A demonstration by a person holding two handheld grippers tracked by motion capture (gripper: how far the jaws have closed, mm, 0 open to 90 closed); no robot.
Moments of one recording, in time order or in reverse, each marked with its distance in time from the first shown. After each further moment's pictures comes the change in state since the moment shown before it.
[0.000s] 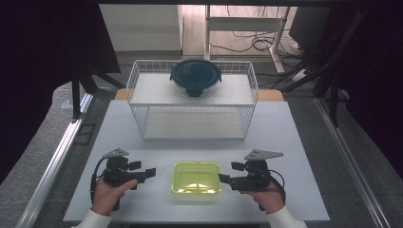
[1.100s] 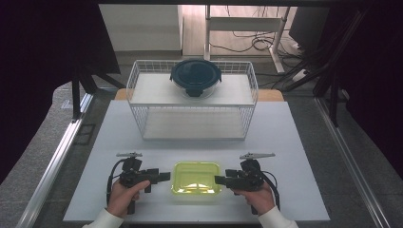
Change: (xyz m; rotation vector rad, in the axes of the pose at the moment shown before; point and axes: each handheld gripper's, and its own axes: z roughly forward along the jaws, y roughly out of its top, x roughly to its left) left arm -0.013 -0.006 0.039 0.075 -0.214 -0.159; right arm -0.014 -0.016 0.030 0.083 0.044 0.219
